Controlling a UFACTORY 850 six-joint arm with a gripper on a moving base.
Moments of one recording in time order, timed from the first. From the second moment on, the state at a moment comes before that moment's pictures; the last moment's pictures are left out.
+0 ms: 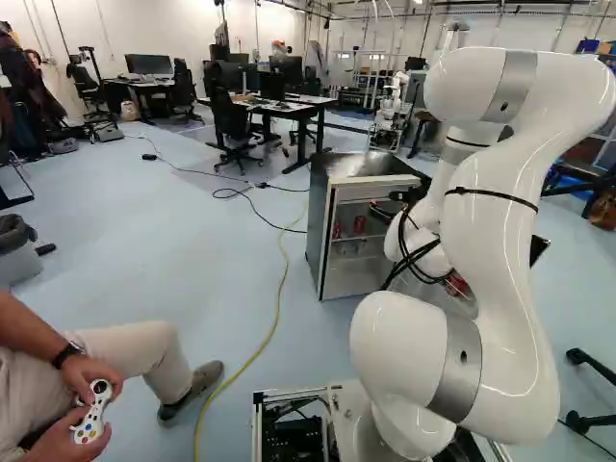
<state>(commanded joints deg) -34.0 -39.7 -38.7 -27.5 84.6 0.0</state>
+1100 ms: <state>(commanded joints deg) -33.5 -55.0 -52.9 -37.3 82.9 0.0</state>
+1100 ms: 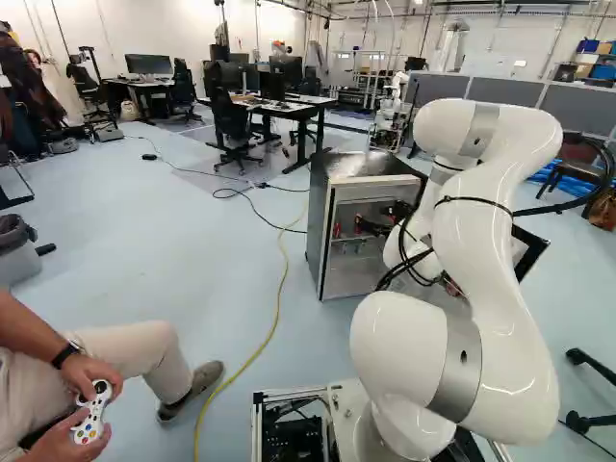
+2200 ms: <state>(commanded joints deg) -31.5 -69.3 -67.2 -37.3 82.9 0.0</state>
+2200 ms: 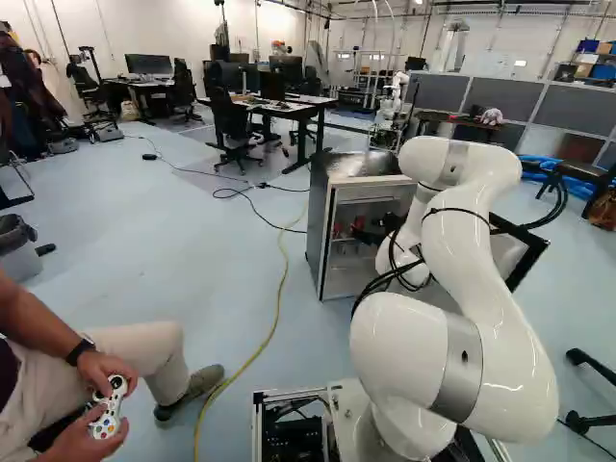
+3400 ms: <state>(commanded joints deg) -30.5 -76.8 -76.6 -38.2 82.9 0.0</state>
